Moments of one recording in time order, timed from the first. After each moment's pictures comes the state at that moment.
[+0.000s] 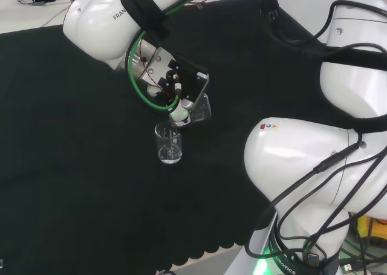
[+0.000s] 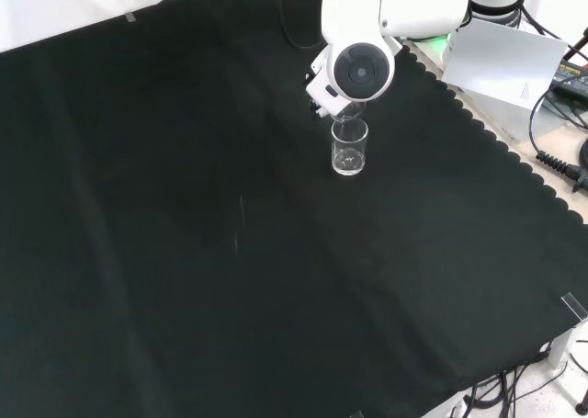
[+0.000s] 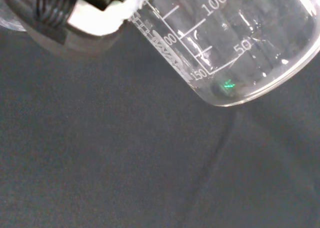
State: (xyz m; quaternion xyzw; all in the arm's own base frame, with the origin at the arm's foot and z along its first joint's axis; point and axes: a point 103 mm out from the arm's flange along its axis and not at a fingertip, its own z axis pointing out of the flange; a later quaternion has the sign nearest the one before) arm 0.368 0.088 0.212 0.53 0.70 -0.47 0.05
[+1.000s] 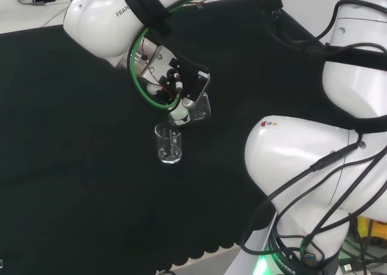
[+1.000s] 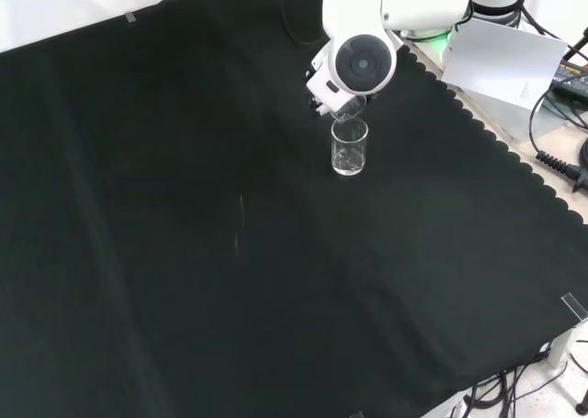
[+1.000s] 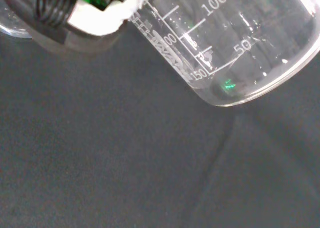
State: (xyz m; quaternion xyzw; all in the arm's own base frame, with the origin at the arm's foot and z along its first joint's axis) arm 0.367 0.087 0.216 0.54 0.71 -0.46 0.05
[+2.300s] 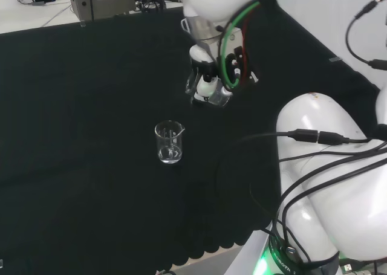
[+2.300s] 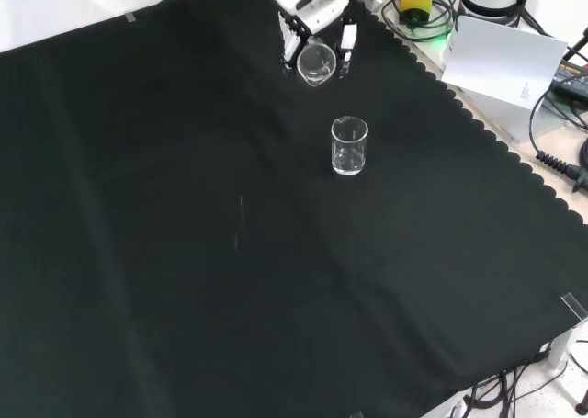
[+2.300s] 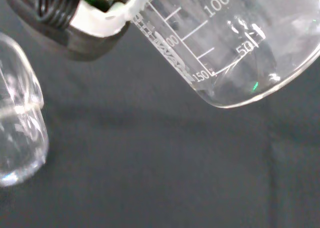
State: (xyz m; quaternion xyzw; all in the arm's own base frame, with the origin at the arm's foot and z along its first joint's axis) arm 0.365 0.001 0.233 0.68 0.72 -0.16 -0.04
